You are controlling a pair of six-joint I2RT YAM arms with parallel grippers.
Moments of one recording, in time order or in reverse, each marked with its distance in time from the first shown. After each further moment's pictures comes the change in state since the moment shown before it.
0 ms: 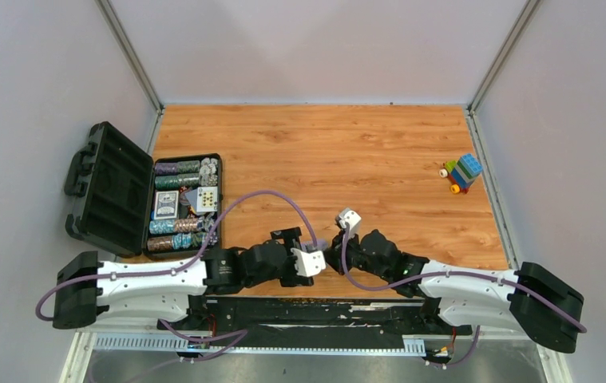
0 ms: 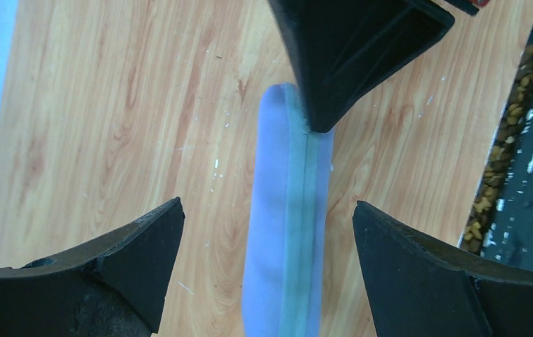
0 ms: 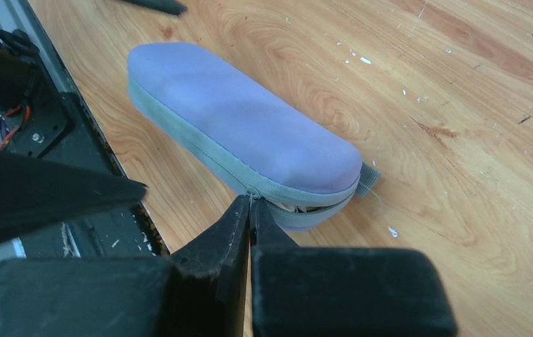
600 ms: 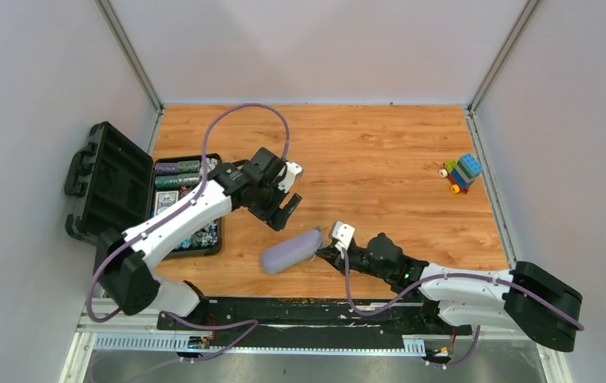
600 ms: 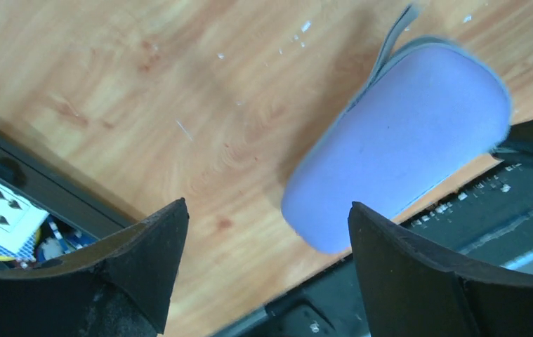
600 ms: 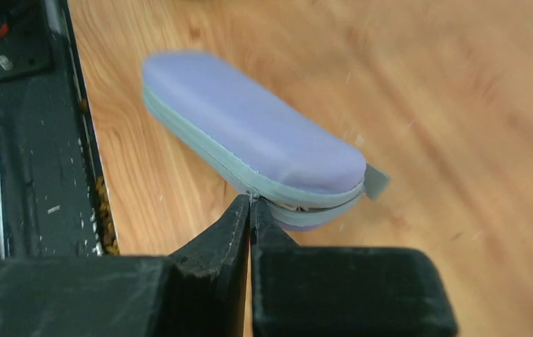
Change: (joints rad) left arm 0.565 0.476 0.723 -0.847 0.306 -0.411; right arm -0.001 -0.026 -0.074 0.268 -0.129 -0.496
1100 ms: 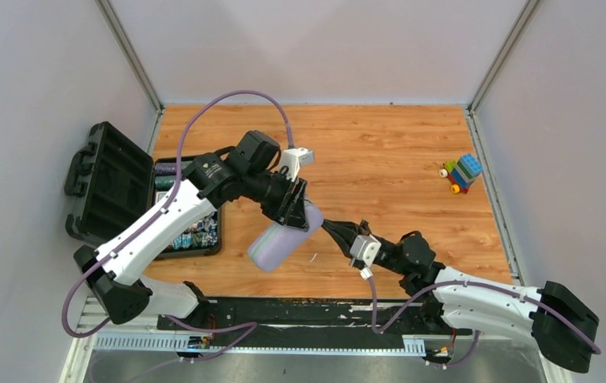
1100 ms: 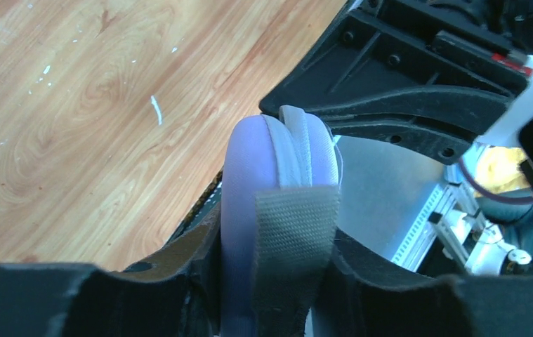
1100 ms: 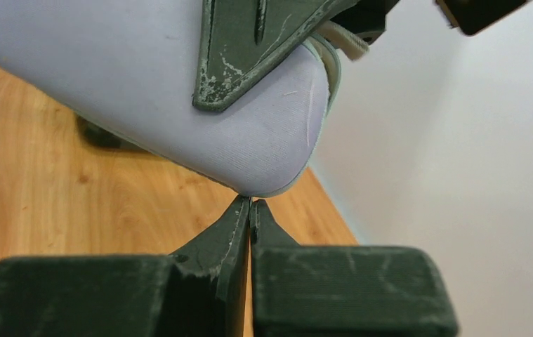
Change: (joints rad) left arm -0.051 -0.135 0.200 -0.043 0.452 -0.256; right arm -0.059 -0.146 0.026 0.278 -0.106 -0.484
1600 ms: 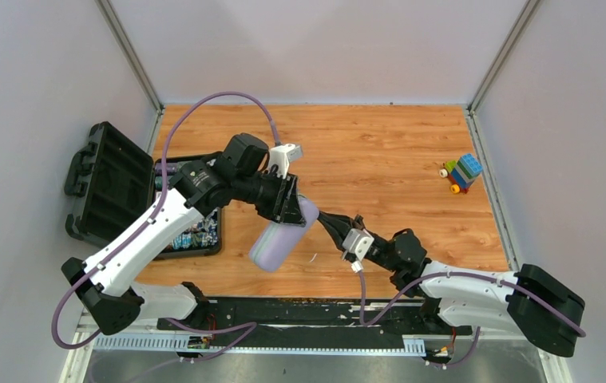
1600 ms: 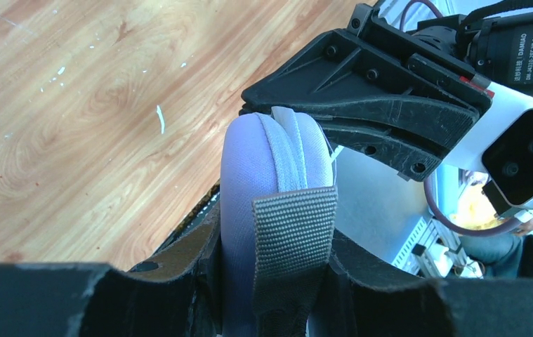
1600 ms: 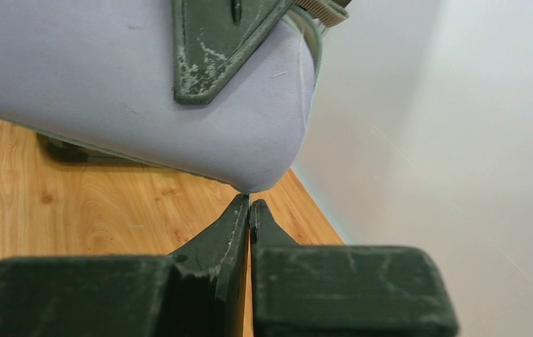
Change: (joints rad) left arm 0.011 -0.069 -0.064 0.051 -0.035 -0.099; right arm 0.010 0.163 0.017 0.156 0.090 0.005
